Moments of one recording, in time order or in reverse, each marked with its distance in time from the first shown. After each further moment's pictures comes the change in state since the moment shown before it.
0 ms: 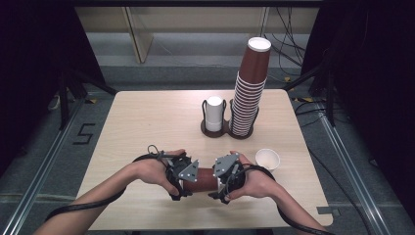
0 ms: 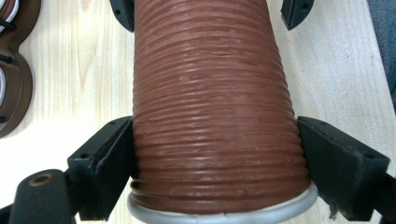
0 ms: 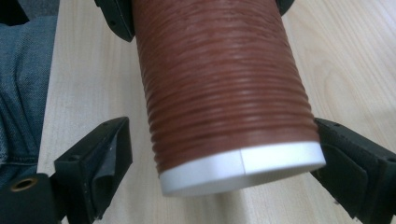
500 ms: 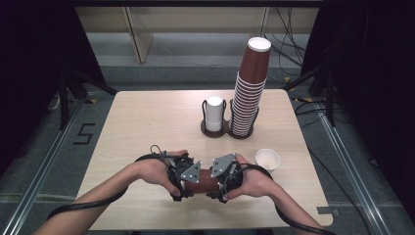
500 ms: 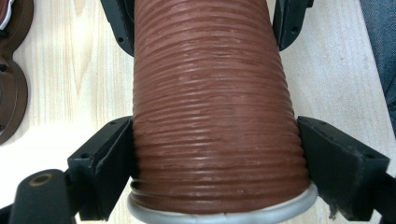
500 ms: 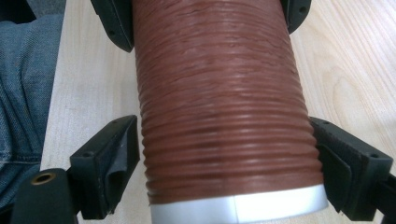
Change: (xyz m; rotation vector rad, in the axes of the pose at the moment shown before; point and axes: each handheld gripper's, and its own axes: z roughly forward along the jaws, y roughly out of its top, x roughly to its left) left arm -0.001 0.005 0.001 0.007 -0.011 0.016; right arm -0.001 0.004 0.004 0.003 0.021 -0.032
